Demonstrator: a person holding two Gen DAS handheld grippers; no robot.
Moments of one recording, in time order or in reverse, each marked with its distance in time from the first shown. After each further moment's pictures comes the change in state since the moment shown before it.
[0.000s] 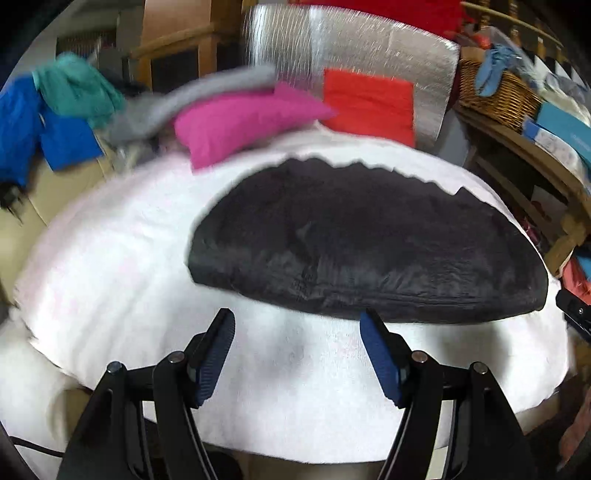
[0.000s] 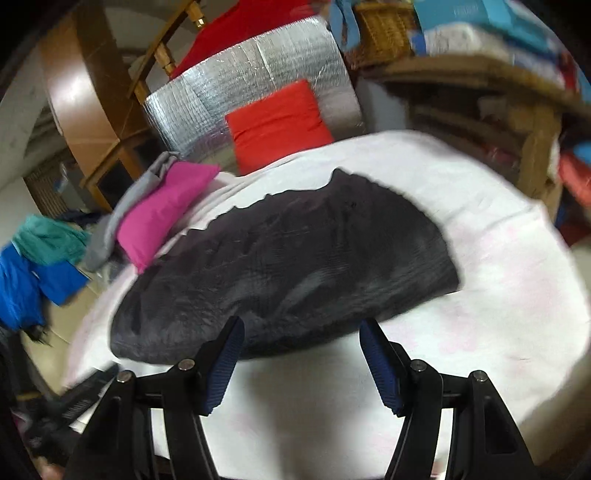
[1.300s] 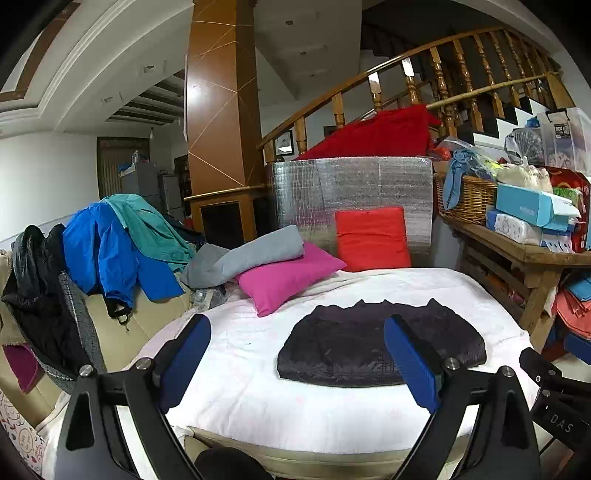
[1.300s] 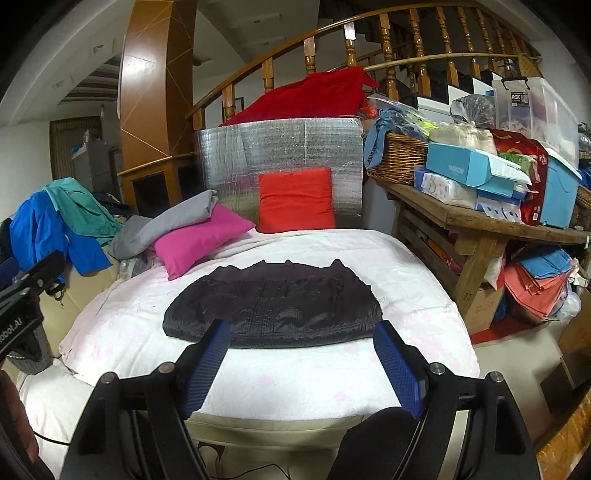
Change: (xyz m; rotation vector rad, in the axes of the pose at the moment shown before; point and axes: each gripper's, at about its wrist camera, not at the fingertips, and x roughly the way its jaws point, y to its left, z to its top) left arm -0.309 -0.007 0.003 0.065 -0.463 0.123; right arm -0.262 0.099 -0.022 -0.213 -0.222 -0.091
